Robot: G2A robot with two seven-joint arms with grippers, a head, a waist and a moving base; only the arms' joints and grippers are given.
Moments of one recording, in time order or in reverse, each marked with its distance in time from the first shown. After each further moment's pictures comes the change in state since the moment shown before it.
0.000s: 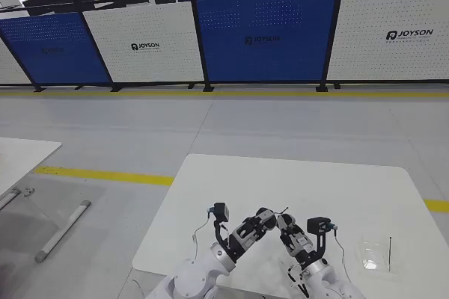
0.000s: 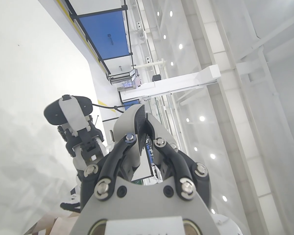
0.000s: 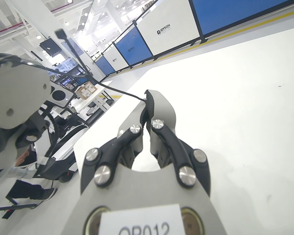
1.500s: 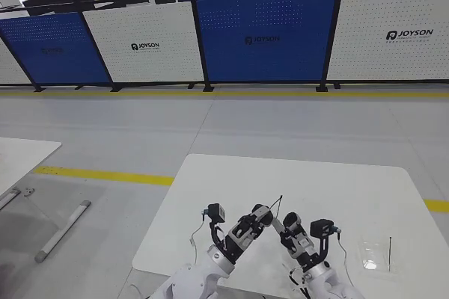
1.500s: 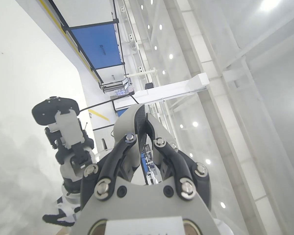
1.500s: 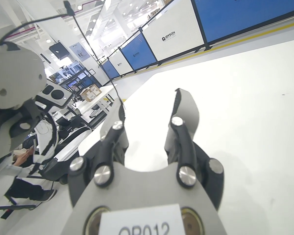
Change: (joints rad) left arm 0.035 0.002 0.004 -0.062 -0.025 -0.034 0.095; right arm -0.026 0.008 0.014 -0.022 -0.011 -0.056 -0.050
